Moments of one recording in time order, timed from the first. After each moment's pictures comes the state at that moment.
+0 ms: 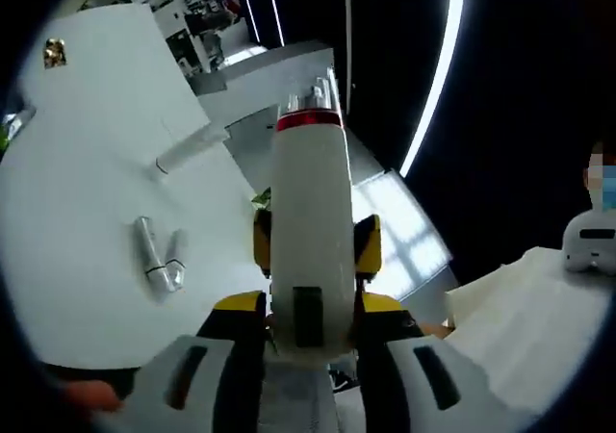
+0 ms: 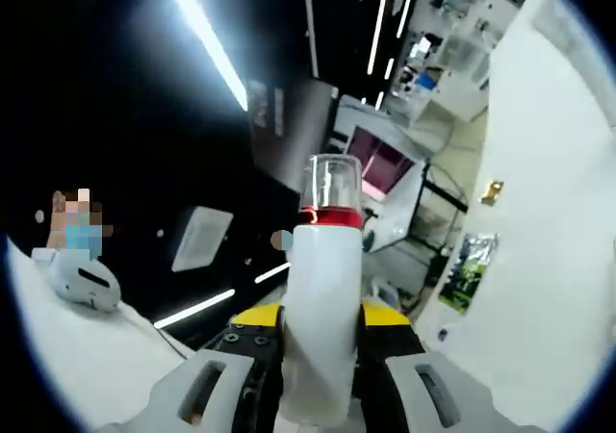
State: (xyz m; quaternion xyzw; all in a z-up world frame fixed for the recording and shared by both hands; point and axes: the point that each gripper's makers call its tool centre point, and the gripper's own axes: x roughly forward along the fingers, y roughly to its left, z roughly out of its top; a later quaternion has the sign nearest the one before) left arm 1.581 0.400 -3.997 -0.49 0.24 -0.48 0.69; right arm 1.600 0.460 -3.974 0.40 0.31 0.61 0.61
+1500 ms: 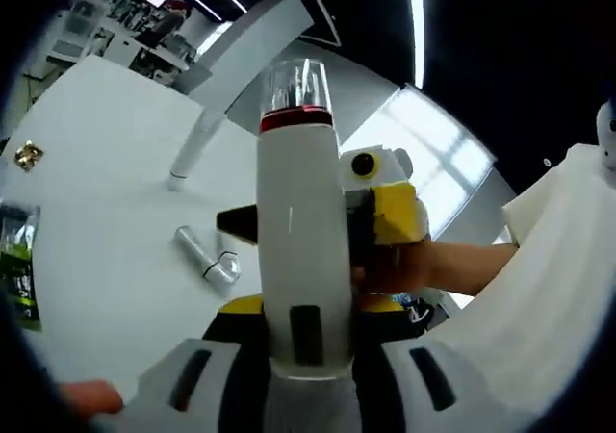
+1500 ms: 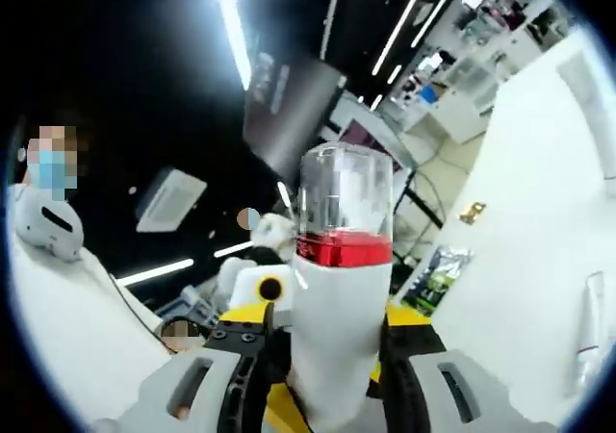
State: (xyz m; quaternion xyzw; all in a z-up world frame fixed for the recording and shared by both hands) left arm 1.582 0.406 -4.043 -0.23 0.30 -0.46 0.80; right arm 1.608 0.462 -4.003 0.26 0.30 0.57 0.72
